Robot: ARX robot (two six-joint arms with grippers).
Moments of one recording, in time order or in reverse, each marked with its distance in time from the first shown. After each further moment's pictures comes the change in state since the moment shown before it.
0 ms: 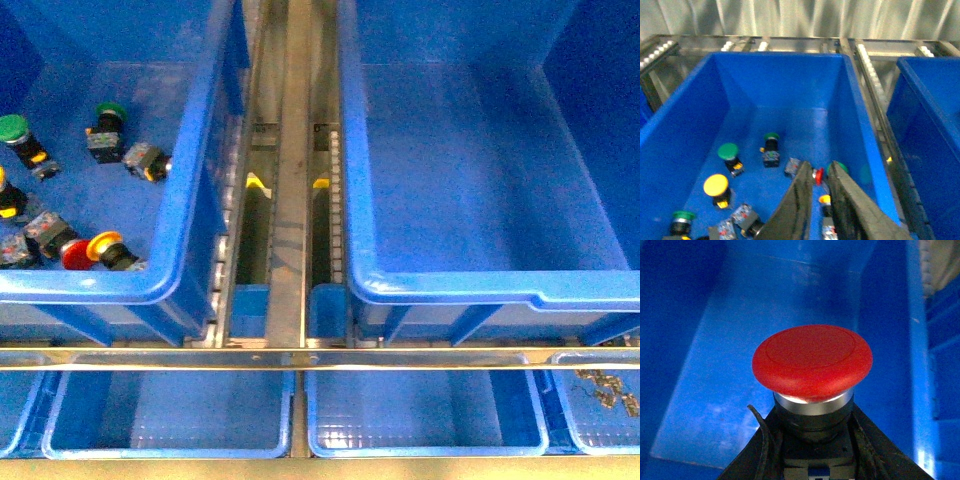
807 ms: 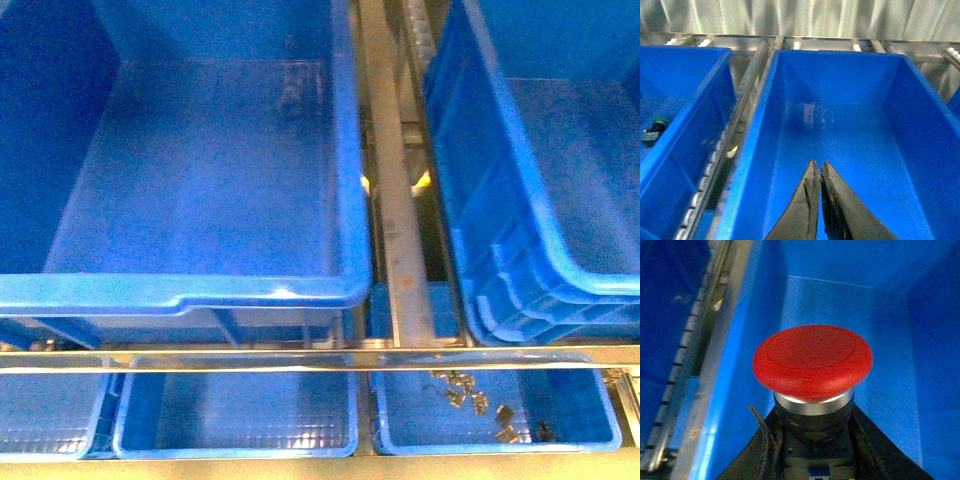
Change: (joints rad) left arm 0.220 -0.578 -0.129 -0.446 0.219 0.010; right arm 0.073 -0.005 0.002 -0.002 0.071 0.061
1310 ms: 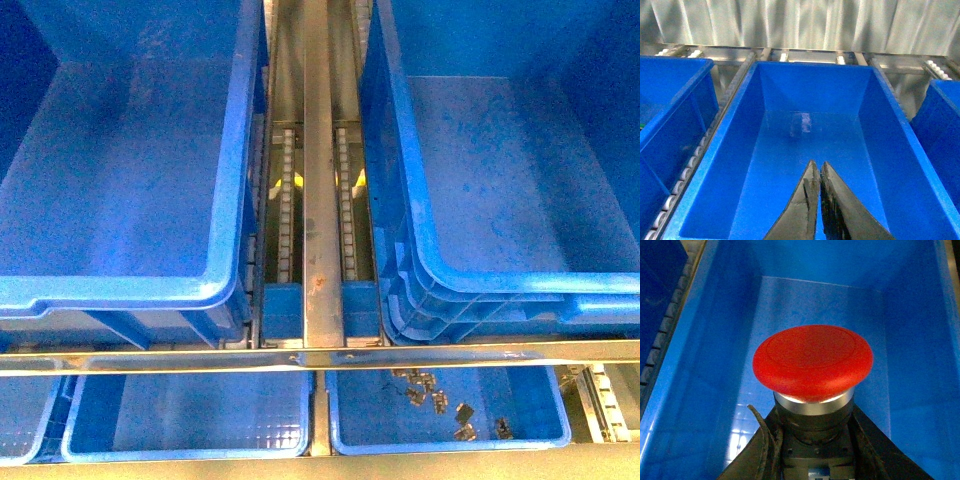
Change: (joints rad) left arm 0.000 -0.305 -0.001 -0.285 0.000 0.001; right arm 0.044 0.026 0.000 0.037 0.013 0.036
